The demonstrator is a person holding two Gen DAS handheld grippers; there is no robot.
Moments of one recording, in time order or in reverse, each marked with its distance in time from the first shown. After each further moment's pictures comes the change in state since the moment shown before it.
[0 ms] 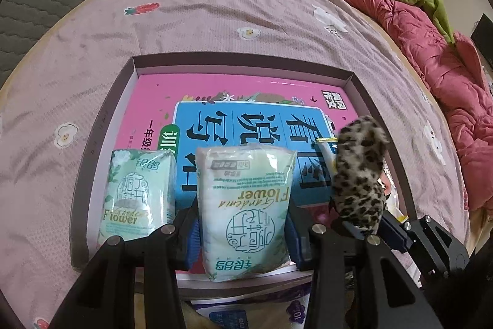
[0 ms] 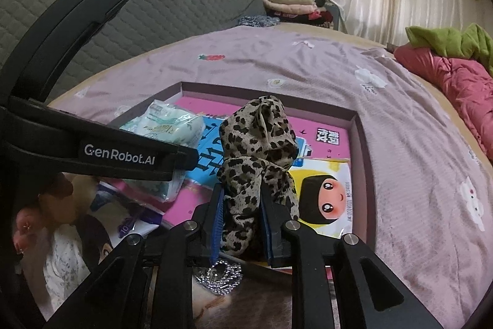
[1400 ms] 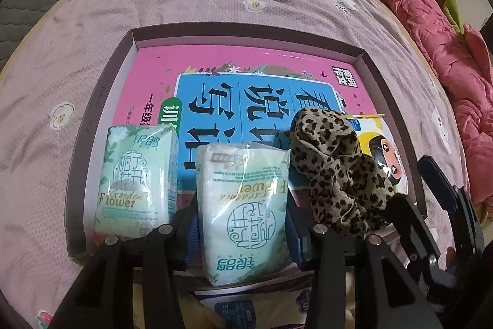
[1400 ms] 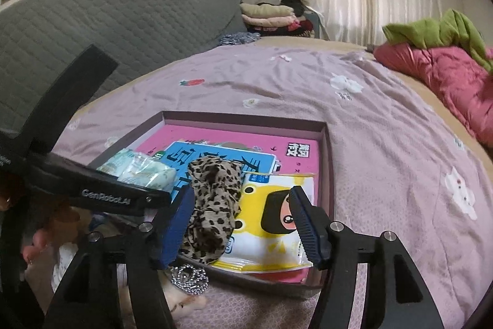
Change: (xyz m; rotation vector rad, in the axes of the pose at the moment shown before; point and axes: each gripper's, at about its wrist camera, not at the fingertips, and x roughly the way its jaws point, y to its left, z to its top) left arm 0.011 0.003 -0.002 -0.012 0.118 0.013; right arm -0.026 -0.034 0.003 0.127 -0.081 -0.029
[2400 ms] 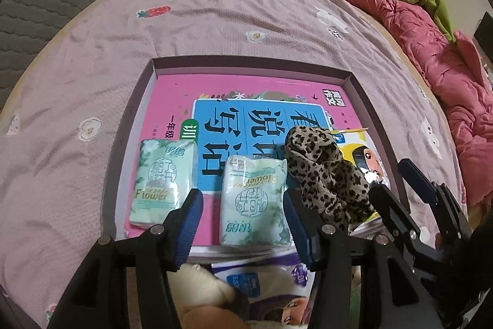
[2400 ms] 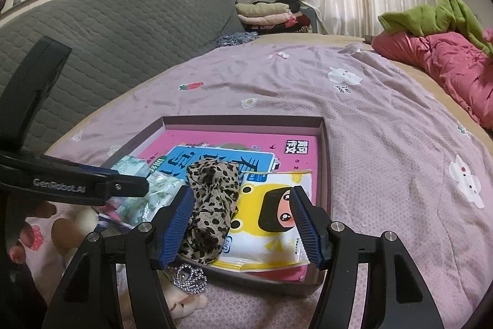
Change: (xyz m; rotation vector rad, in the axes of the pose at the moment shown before) left arm -0.045 0.003 -0.012 0.007 -0.117 0.015; right arm -0.006 -0.005 0.002 0.032 -0.015 0.021
